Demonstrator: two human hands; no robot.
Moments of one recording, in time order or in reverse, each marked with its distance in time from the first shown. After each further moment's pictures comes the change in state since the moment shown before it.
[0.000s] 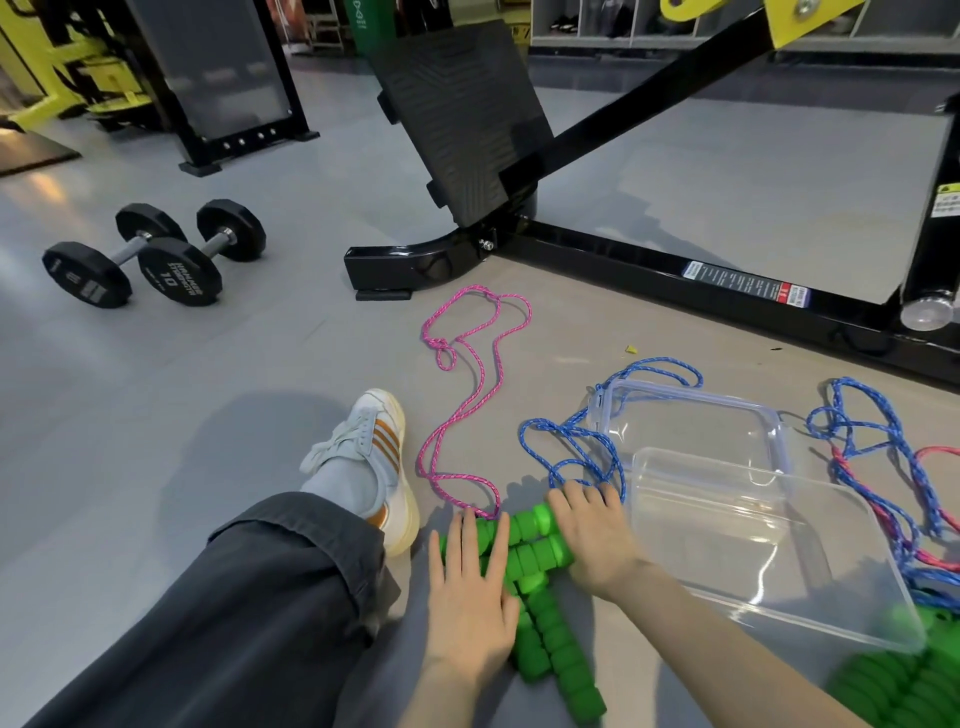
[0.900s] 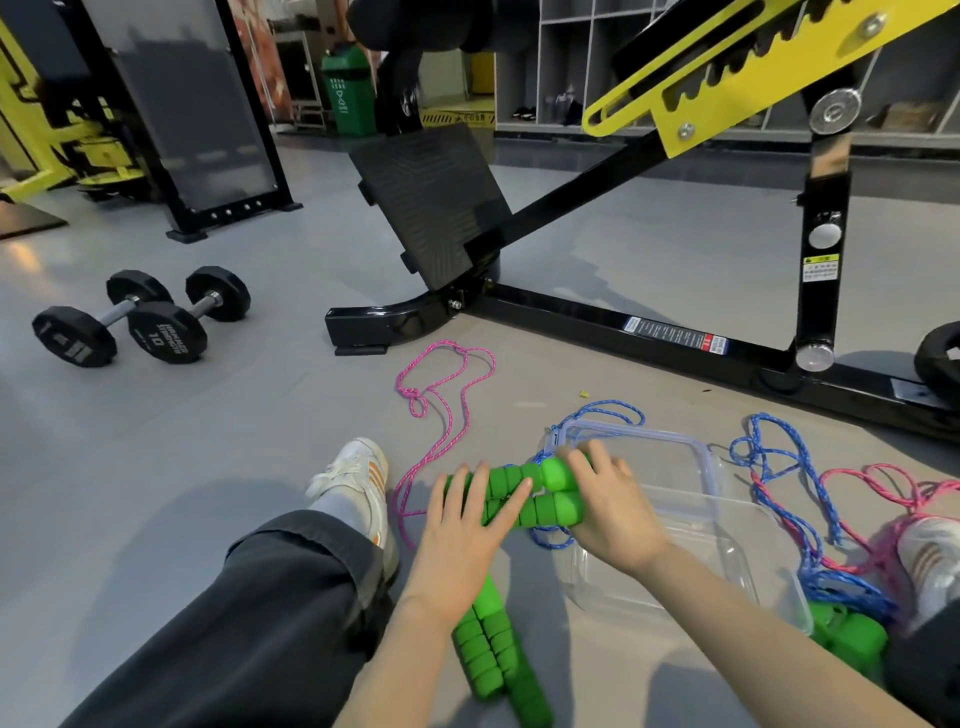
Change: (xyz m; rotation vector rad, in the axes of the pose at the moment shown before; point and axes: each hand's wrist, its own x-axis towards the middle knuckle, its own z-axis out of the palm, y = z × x) left_hand 0.044 0.027 -0.087 0.342 0.308 0.319; right_hand -0.037 0.053 -0.064 0.283 0.558 0.005
